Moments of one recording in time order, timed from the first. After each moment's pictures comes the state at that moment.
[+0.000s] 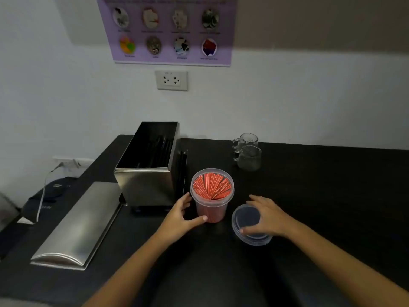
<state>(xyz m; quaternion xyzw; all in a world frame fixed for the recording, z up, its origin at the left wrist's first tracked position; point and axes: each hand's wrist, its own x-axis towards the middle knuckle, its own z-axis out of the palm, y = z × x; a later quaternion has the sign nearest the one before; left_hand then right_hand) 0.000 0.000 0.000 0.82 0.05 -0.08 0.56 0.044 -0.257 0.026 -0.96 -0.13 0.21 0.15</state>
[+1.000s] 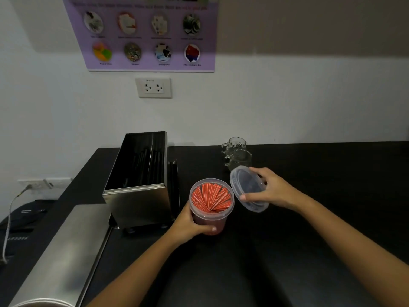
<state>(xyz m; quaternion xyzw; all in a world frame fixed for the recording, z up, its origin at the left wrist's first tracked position) 0.051 -0.001 -0.015 0.81 -0.08 -0.13 0.57 0.061 -0.248 0.098 -0.92 -0.08 0.09 0.38</state>
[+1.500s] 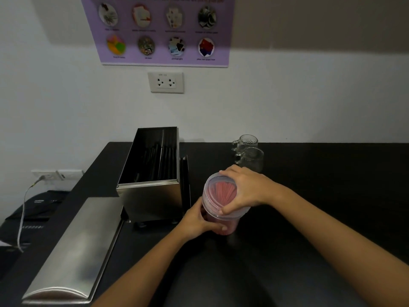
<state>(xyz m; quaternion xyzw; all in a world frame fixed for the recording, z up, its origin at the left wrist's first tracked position) 0.051 0.005 -0.012 0.79 -0.08 -0.15 0.58 0.072 -0.168 0.111 -0.96 -0.23 0.12 0.10</state>
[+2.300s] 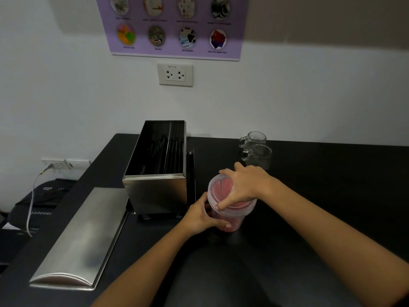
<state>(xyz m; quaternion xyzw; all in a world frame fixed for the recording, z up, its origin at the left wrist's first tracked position) 0.051 0.004 -0.013 0.81 -0.07 -0.13 0.57 0.084 -0.144 0.111 -0.96 -0.21 0.15 -0.05</state>
